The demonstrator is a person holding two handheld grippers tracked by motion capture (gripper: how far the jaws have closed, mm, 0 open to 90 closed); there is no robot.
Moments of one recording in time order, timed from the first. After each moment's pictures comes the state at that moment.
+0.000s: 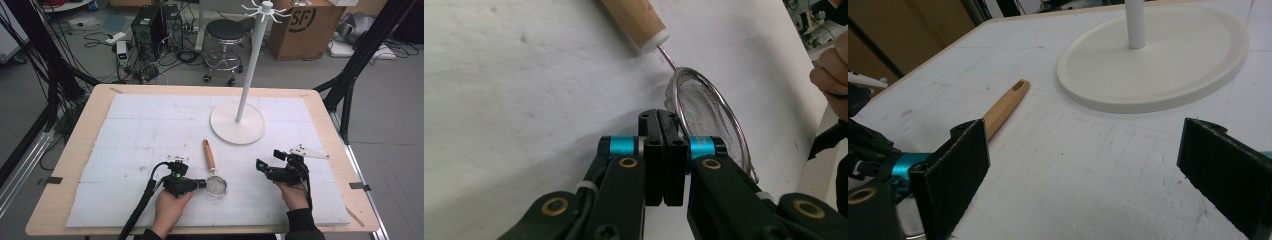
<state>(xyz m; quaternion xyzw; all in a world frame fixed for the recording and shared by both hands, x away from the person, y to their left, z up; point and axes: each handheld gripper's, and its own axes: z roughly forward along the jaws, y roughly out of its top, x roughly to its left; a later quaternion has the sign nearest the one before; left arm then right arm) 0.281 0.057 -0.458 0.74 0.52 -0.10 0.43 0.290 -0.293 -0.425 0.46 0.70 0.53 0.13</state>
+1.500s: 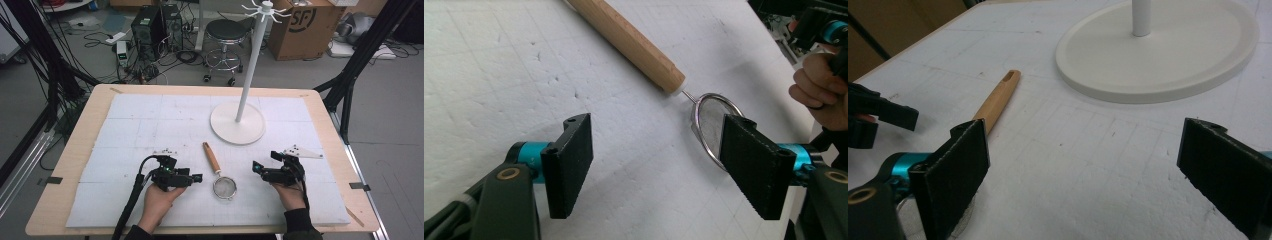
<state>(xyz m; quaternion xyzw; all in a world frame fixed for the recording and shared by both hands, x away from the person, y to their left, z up) 0.287 0.097 -0.441 0.73 0.48 -0.06 0.47 0.292 -0.283 -0.430 0.46 0.72 0.51 0.14</state>
